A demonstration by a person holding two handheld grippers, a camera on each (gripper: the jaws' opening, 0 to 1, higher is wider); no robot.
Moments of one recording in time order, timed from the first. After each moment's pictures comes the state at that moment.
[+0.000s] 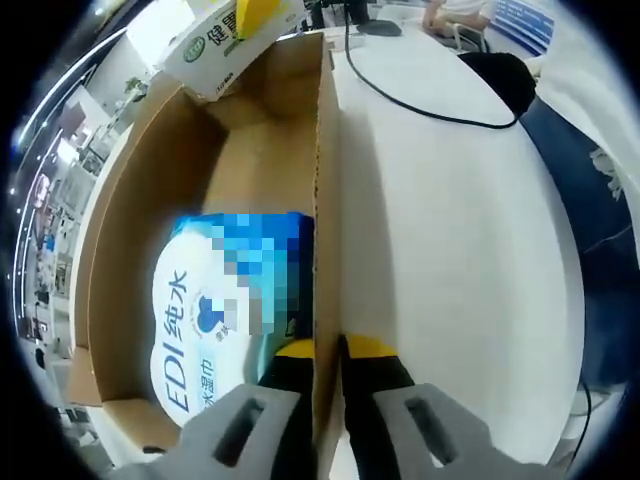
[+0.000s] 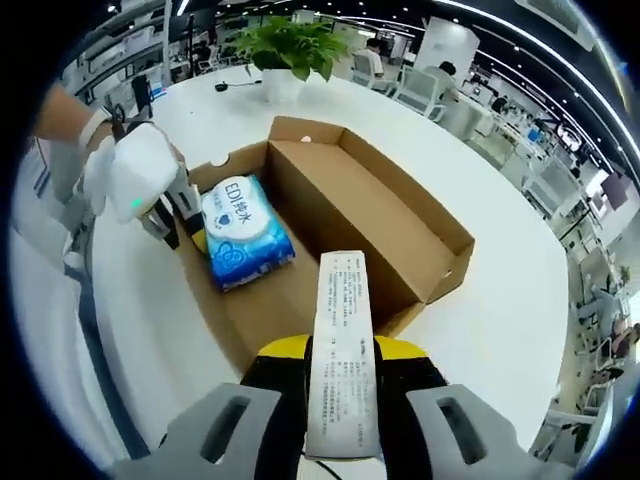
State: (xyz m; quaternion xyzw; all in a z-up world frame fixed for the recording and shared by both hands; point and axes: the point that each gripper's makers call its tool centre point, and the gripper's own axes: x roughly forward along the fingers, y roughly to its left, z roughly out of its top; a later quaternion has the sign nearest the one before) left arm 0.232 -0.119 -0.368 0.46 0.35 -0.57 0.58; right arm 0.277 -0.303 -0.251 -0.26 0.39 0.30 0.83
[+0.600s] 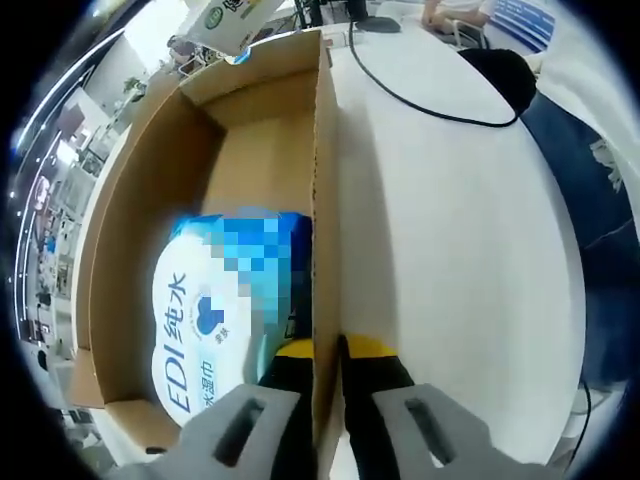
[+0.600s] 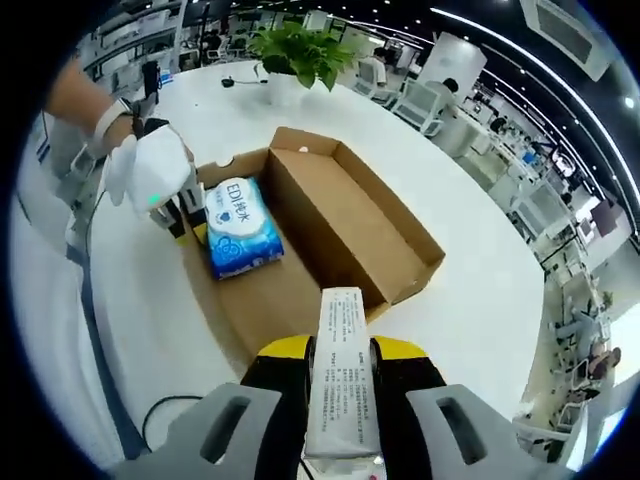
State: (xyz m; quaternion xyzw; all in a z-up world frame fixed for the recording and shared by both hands) left arm 0.234 -0.119 -0.369 0.47 0.35 -0.57 0.58; right arm 0.271 -0.326 -0.212 -0.31 0.37 0.29 0.83
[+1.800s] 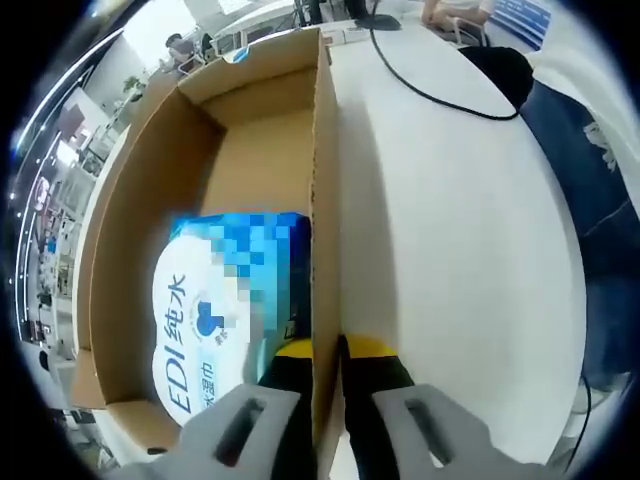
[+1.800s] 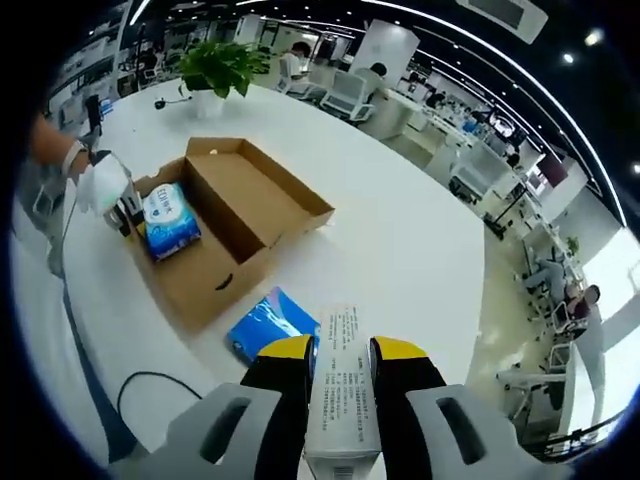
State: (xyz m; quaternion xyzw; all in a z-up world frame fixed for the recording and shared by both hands) left arm 0.234 -0.119 -0.368 0.48 0.35 -0.56 0.58; right arm 0.269 -0.475 -0.170 -0.26 0.38 0.16 0.87
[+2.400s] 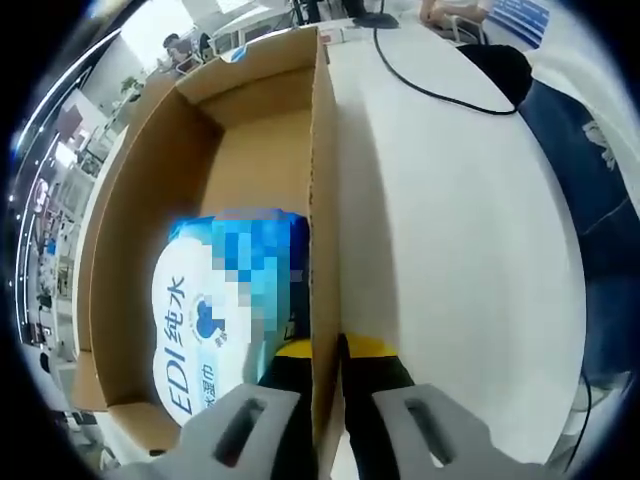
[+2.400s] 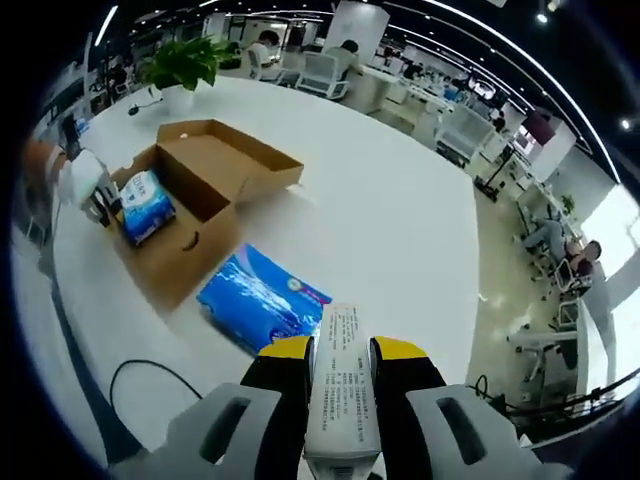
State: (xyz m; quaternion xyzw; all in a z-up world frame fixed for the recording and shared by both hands) left arm 0.232 -0.118 -0.369 0.48 0.35 -0.56 0.57; right arm 0.247 -0.513 -0.211 -0.21 0.43 0.12 0.87
